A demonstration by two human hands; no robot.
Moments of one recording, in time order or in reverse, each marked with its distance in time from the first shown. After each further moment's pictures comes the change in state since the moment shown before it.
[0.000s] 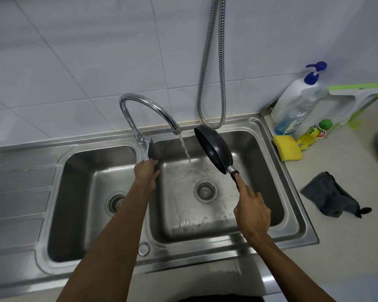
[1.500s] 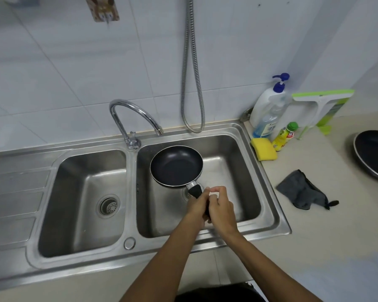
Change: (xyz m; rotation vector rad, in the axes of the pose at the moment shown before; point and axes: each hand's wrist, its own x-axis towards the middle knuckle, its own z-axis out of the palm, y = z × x) left_hand -0.096 -0.190 0.082 0.225 -0.419 -0.339; right_hand -0.035 -0.009 -0.011 0.887 -0.158 0.147
